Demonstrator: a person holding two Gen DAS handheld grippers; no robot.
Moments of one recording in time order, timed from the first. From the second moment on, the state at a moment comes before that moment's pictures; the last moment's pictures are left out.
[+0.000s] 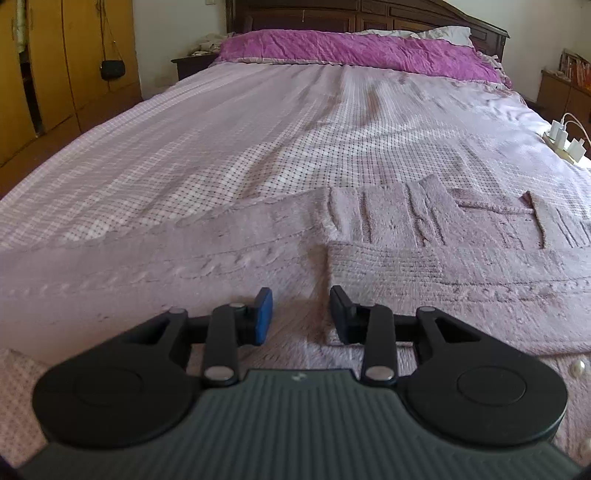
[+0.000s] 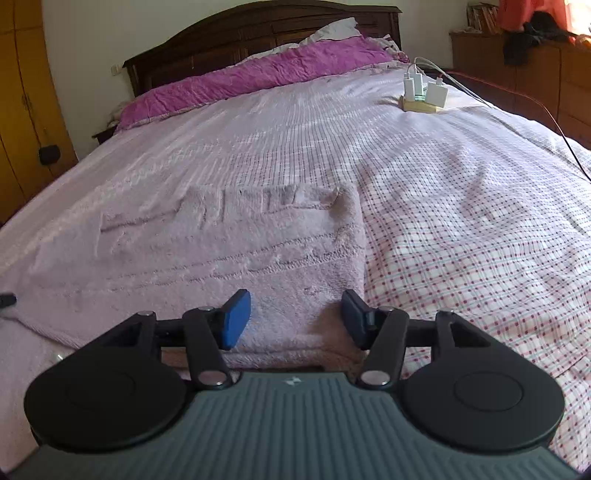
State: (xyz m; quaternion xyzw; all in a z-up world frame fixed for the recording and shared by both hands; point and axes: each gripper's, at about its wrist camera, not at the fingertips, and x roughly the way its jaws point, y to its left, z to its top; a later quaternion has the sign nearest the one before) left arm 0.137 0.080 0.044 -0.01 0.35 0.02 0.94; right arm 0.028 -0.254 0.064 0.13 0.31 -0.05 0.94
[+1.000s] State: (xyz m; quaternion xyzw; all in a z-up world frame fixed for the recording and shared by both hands) left arm 0.081 0.256 0.081 -0.14 0.35 0.18 0.91; right arm -0.025 -0.177 0.105 0.16 0.35 0.04 0.92
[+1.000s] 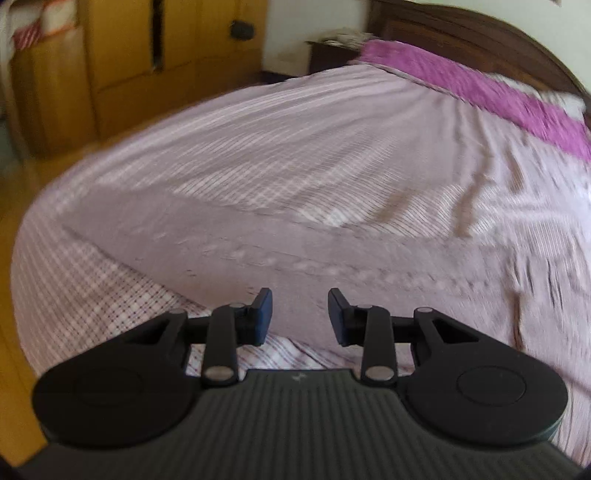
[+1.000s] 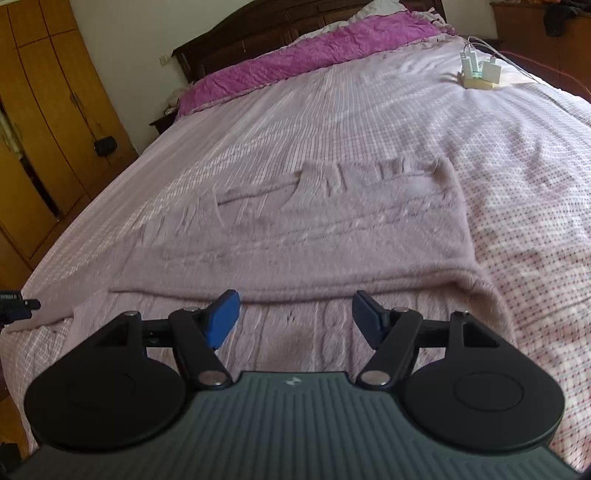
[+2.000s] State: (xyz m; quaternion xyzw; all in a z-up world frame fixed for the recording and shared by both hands) left arm 0.084 0.317 0.036 -0.32 0.25 0.26 0.88; right arm -0.044 -0.188 0.088 0.18 0.35 -0.01 0.92
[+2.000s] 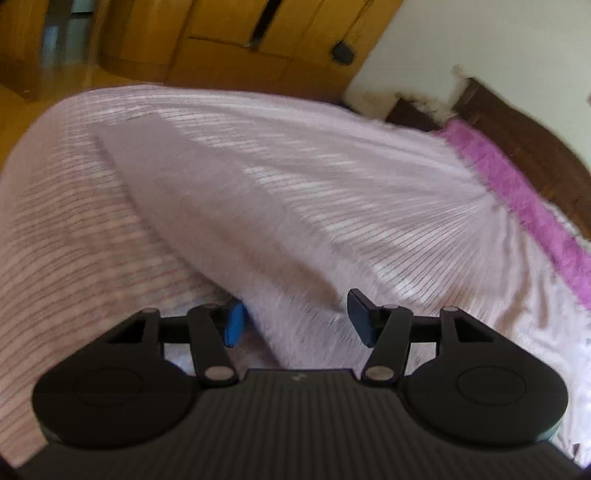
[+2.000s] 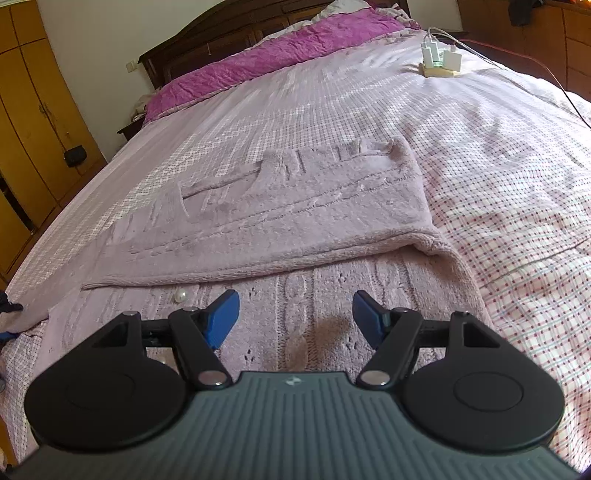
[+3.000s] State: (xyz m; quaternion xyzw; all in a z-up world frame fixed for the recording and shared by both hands) left arm 0.056 0.316 0.050 -0.32 0.19 0.22 0.90; right arm -0.041 -0.186 0.081 0.17 0.35 -0.01 0.92
